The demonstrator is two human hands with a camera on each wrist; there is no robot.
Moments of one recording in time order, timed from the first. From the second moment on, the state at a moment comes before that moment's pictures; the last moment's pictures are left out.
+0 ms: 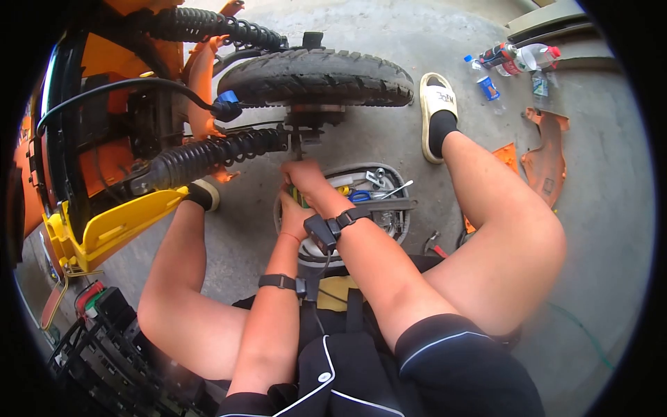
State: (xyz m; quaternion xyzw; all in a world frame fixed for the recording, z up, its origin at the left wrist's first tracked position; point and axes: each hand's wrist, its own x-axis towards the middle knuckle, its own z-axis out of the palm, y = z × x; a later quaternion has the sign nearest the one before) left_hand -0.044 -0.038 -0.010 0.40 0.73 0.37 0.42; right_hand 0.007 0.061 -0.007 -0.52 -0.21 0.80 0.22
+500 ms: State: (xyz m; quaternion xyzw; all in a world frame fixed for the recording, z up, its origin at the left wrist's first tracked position) left_hand -0.024 -0.030 0.003 0.25 0.82 0.27 0.43; right_hand -0.005 0.055 -0.028 -0.71 -0.47 0.51 0.11
